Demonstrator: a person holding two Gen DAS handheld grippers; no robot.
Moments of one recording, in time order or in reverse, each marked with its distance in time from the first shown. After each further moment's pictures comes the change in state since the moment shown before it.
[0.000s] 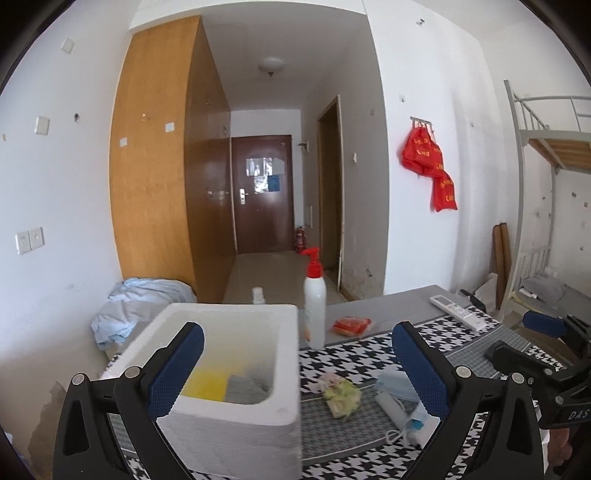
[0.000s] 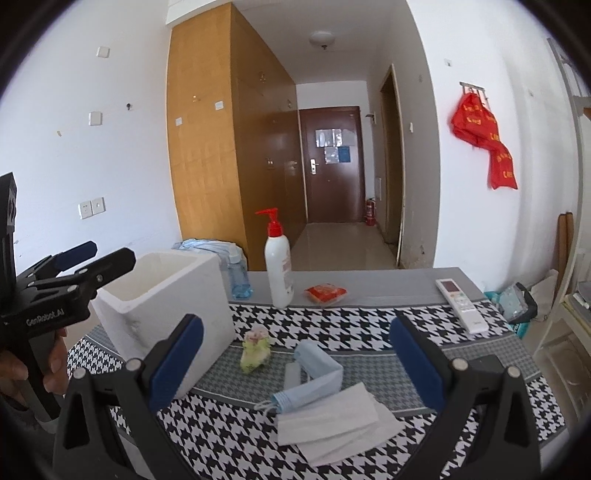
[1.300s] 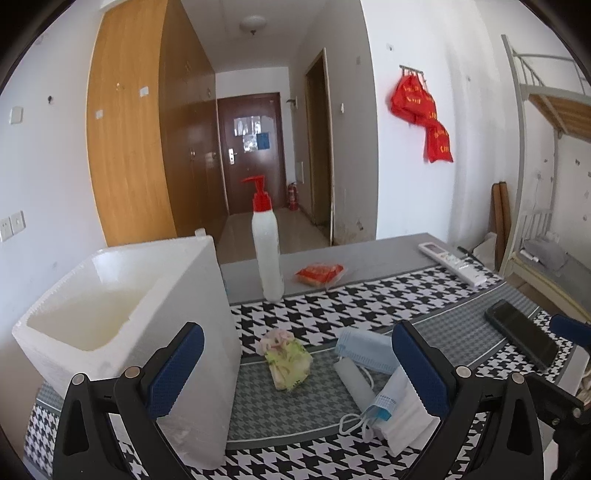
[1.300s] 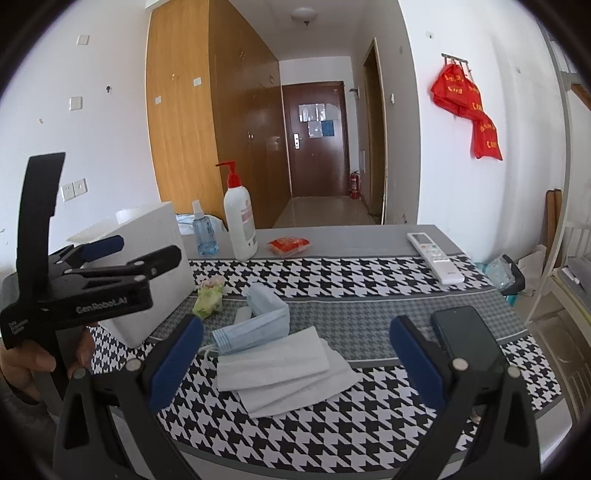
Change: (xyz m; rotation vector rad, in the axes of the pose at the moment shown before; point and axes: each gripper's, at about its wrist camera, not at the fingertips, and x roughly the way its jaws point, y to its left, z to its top) left arm 0.064 -0.069 -0.043 0.028 0.177 0.006; right arm 0.005 -0.050 -0.051 0.014 0.104 -0.041
